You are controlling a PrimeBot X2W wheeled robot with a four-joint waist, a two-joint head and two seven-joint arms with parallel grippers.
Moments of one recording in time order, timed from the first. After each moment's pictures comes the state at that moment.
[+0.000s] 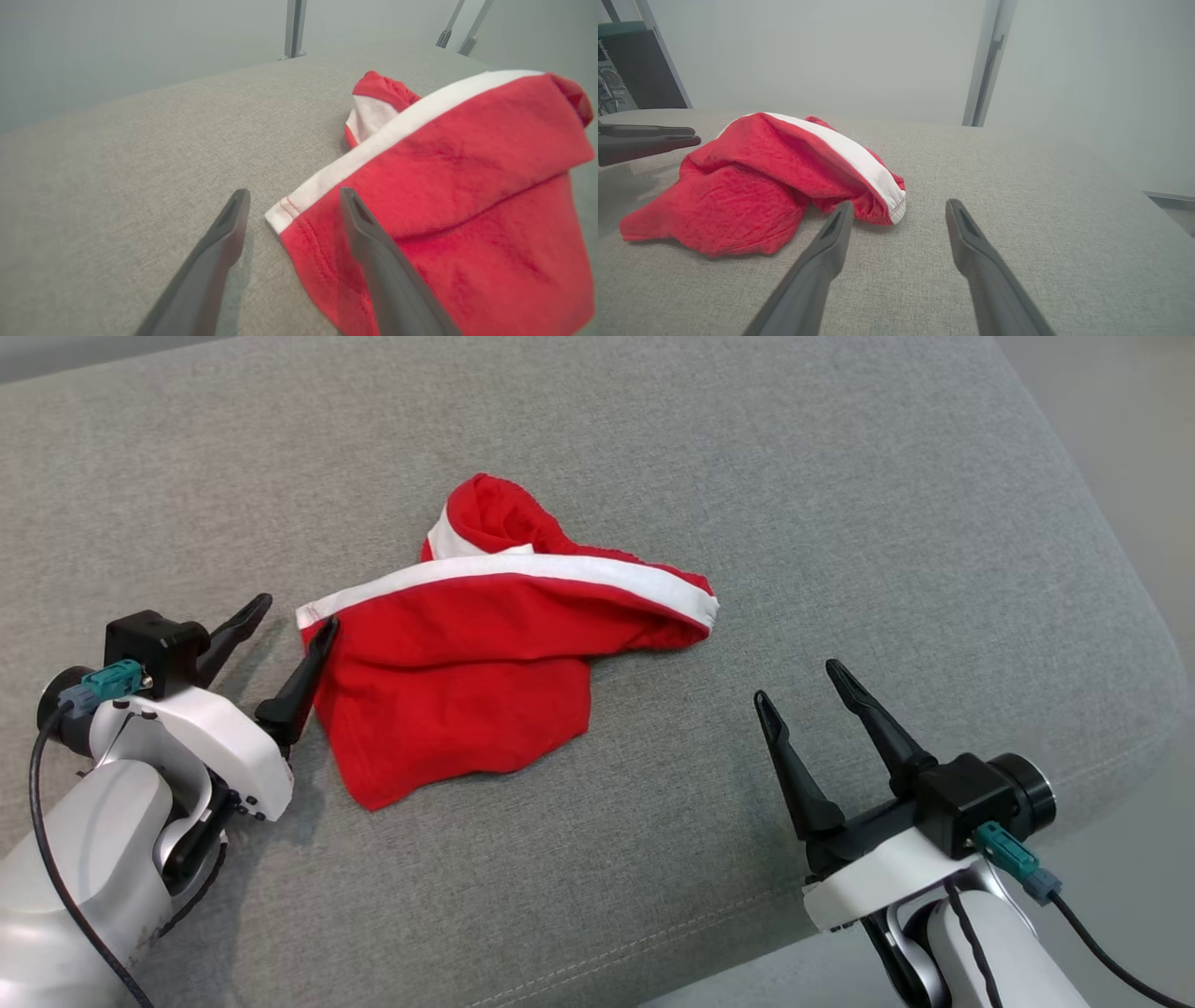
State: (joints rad) left arm -0.71 0.51 -0.79 0.65 -0.79 -0.13 -0.24; right arm -0.28 -0.05 0.31 0.24 0.12 0.13 -0.25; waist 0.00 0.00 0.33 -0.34
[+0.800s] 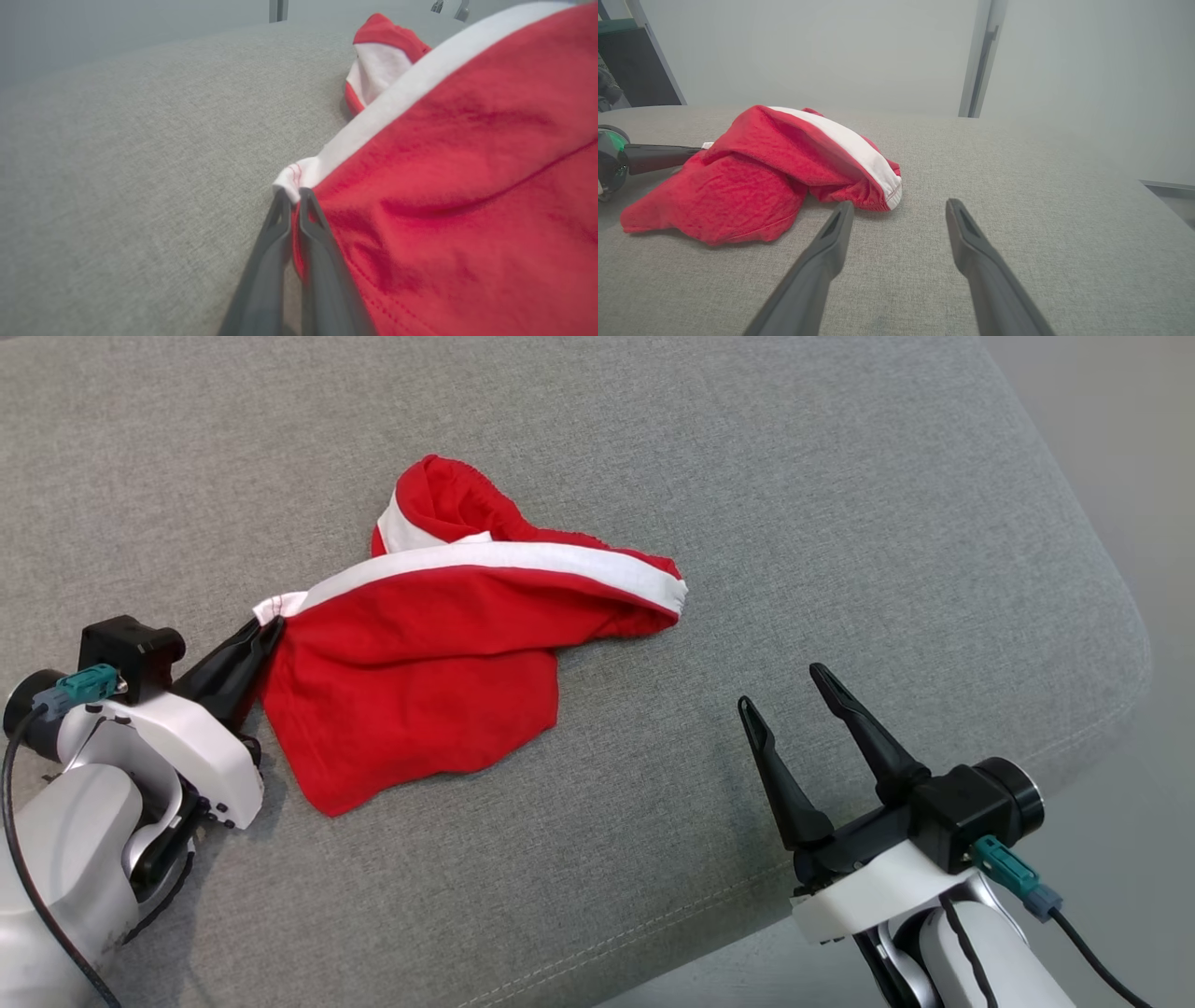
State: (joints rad) left arm -0.73 0.57 -0.89 0.67 -0.84 -0.13 -0.25; right arm -0.26 -0.05 0.34 0.17 0.13 0.13 -0.25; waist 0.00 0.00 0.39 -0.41
